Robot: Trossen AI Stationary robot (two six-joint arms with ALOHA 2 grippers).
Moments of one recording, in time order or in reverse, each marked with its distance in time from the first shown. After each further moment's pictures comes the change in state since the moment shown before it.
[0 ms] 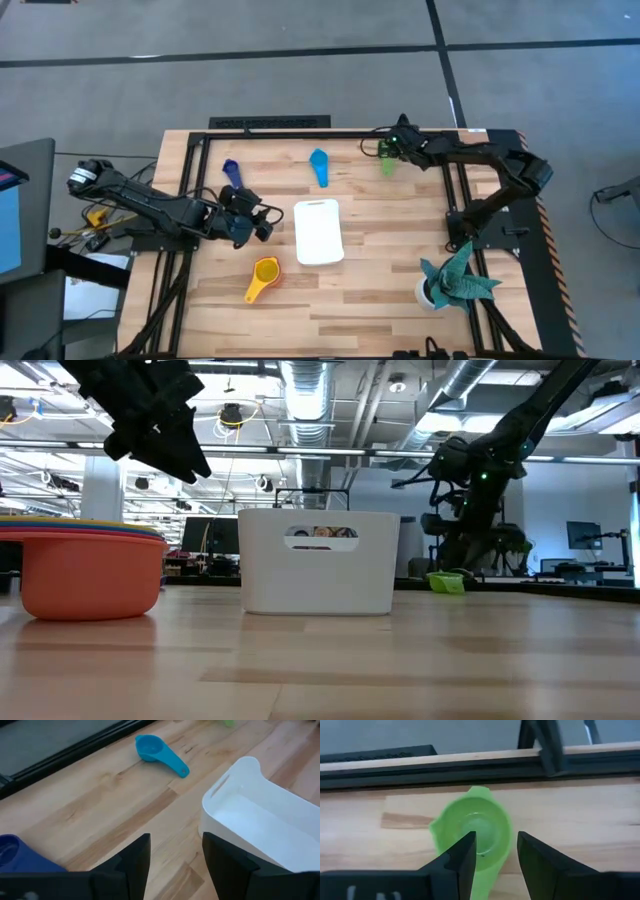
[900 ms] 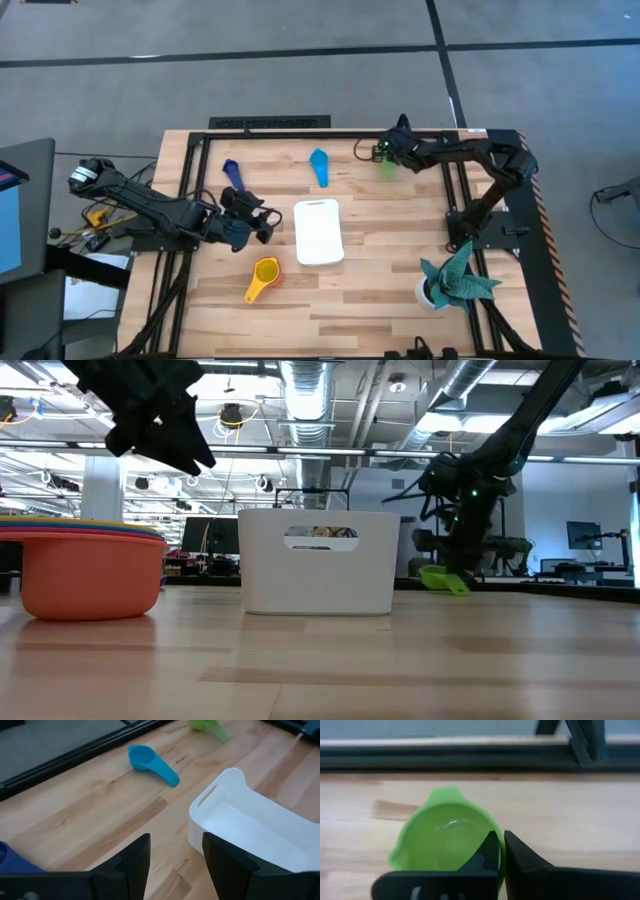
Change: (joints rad) left arm -0.039 0.000 0.000 0.053 -0.042 0.000; right arm 0.027 0.131 0.000 0.117 0.011 -0.032
